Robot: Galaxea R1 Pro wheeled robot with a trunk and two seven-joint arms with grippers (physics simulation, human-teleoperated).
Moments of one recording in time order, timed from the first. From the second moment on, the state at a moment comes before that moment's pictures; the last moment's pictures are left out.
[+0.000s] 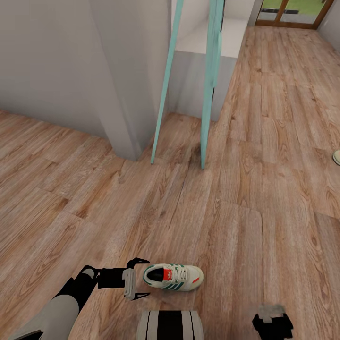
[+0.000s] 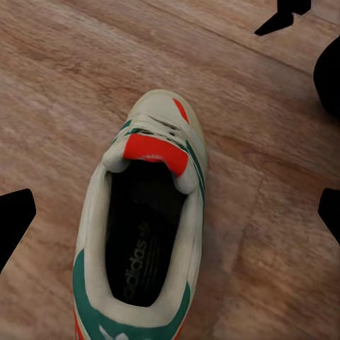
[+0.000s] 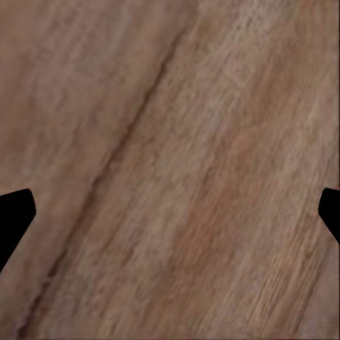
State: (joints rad) left arm -0.68 0.02 0.30 -0.42 -0.81 -0.80 -1.14; right arm -0.52 -0.09 0.36 0.04 -0.08 -0.32 -0.54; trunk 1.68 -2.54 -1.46
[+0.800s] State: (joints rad) left arm -0.68 0.02 0.30 -0.42 -0.81 -0.80 -1.14; right arm -0.52 -0.26 0.36 -0.21 -0.19 -0.31 -0.54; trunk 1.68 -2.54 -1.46
